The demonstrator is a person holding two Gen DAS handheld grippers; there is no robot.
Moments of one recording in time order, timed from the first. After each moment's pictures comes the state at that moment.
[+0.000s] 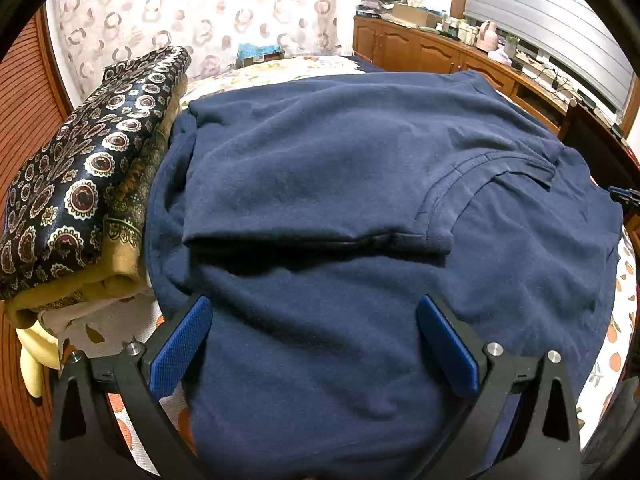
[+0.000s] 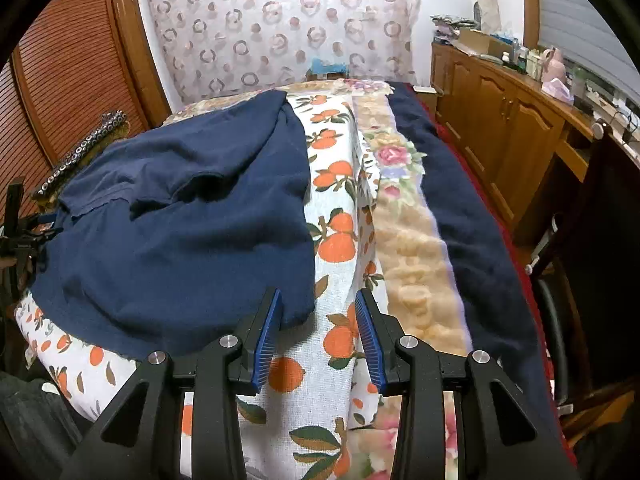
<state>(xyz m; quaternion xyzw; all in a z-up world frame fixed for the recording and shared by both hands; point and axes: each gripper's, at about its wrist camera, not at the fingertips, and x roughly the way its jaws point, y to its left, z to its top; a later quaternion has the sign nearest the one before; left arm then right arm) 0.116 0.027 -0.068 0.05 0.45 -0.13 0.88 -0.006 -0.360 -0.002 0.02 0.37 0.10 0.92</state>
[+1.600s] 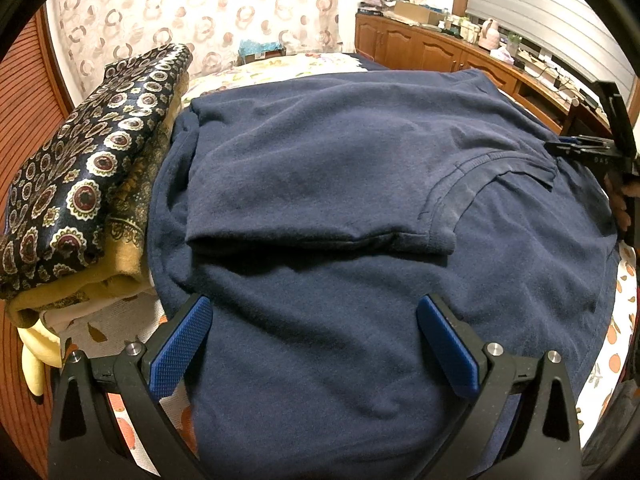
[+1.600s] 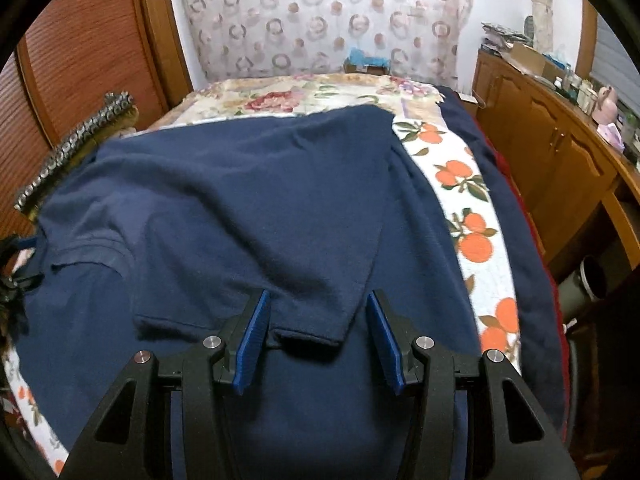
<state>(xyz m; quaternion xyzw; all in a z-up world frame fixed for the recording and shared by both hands) 0.120 0.032 -0.066 0.05 0.45 -0.12 0.88 0.128 -0.259 -0.010 -0.04 0.38 0.12 0.91</state>
